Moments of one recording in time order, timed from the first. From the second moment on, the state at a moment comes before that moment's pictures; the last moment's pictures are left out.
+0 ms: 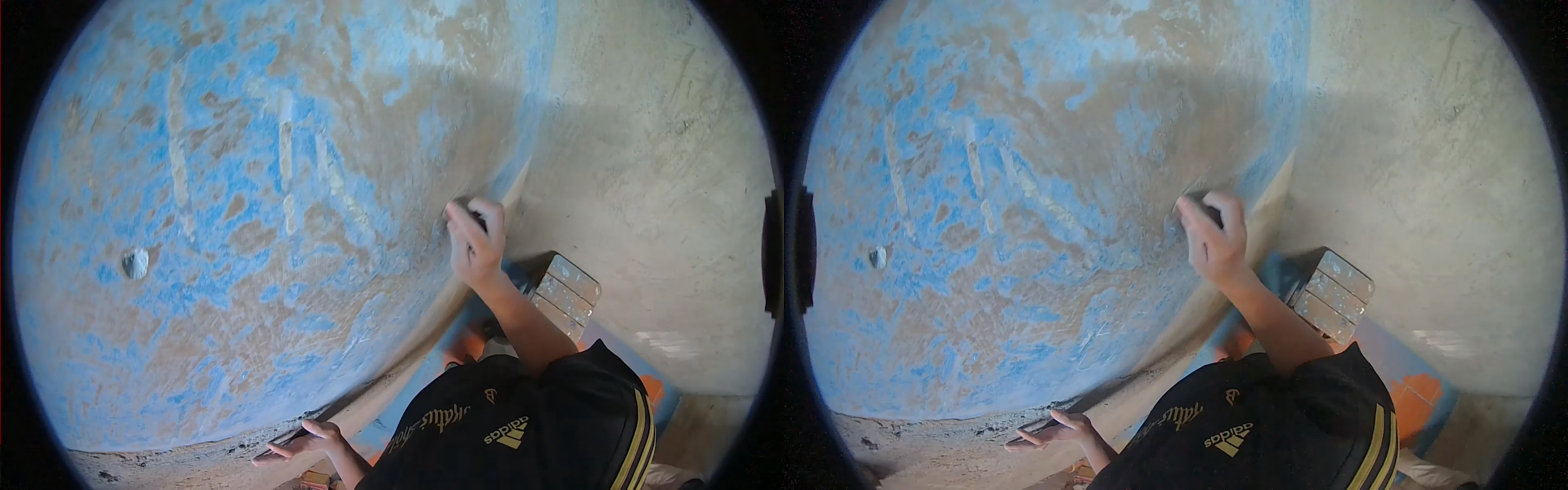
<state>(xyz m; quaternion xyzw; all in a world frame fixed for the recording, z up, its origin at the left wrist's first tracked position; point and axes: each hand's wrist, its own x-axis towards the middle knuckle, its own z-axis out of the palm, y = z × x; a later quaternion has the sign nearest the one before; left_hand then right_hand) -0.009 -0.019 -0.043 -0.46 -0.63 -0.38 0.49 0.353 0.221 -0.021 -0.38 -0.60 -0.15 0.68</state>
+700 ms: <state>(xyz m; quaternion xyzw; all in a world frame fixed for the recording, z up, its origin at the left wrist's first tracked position) 0.058 0.017 -0.021 -0.37 -0.67 -0.42 0.49 0.435 0.270 -0.003 -0.38 -0.62 -0.09 0.68</state>
